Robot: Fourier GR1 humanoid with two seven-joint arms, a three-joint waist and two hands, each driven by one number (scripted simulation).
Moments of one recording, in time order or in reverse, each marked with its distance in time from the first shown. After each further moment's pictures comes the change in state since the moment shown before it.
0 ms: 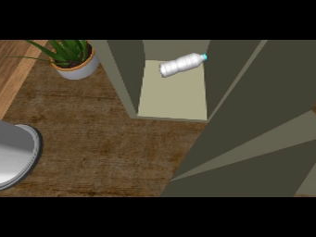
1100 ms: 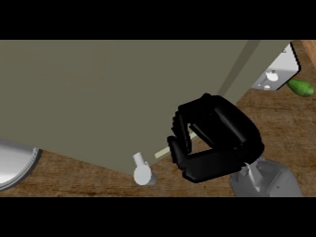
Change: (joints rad) left arm 0.184 0.042 0.291 0.037 0.241 -0.289 -0.059; right arm -0.785 0.132 -0.334 0.447 -0.501 -0.287 0.210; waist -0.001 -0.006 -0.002
